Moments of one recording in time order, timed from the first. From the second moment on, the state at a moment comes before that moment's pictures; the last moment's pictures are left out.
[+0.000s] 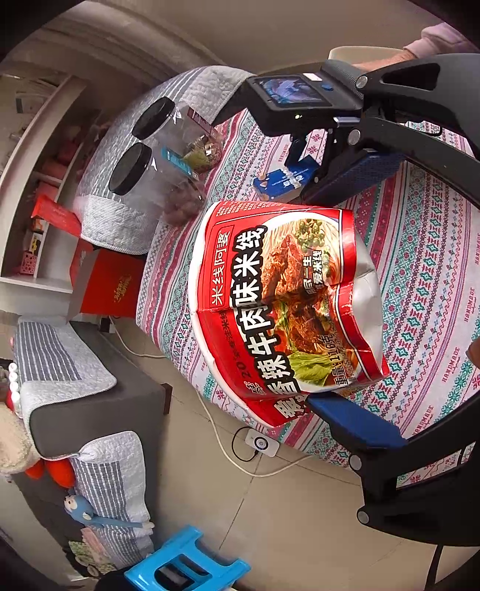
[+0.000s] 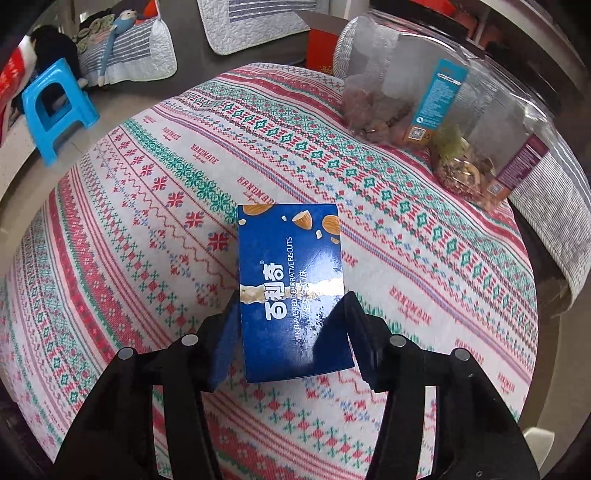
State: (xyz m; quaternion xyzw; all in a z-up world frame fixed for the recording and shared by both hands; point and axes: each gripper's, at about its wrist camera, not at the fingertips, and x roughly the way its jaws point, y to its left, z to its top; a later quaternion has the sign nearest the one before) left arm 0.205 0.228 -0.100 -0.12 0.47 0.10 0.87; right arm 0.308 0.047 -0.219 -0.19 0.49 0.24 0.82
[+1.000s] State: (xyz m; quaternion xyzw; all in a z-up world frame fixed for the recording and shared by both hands) left arm 0.199 0.098 -0.114 -0.03 0.48 0.02 0.87; right arm 0.169 -0.137 -0.123 -0.03 0.43 0.14 0.89
